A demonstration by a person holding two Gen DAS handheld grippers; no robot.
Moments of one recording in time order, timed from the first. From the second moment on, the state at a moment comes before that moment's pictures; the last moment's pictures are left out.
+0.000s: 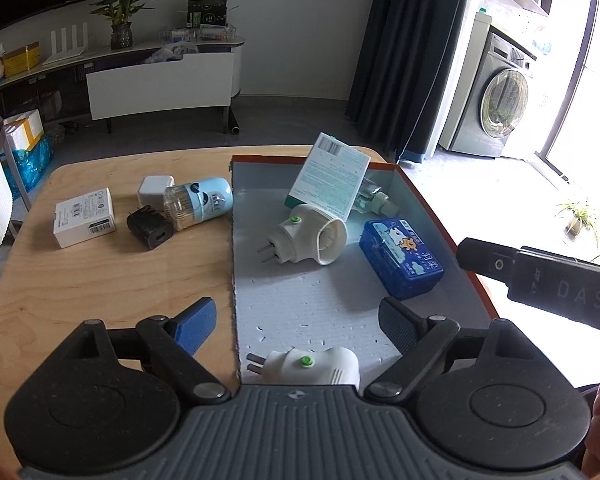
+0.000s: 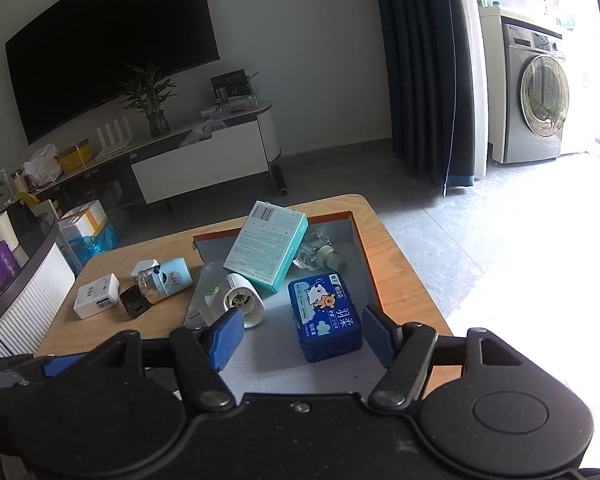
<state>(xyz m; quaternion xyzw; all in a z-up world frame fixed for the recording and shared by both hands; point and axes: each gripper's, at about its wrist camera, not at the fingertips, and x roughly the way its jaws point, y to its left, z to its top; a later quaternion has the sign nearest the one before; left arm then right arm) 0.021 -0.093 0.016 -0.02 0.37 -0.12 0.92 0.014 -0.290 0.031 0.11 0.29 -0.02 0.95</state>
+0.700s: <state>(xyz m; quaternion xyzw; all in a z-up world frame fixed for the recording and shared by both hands) 0.032 -0.015 0.016 -0.05 0.37 -0.03 0.93 0.035 -0.232 0.030 0.06 0.32 0.05 0.95</state>
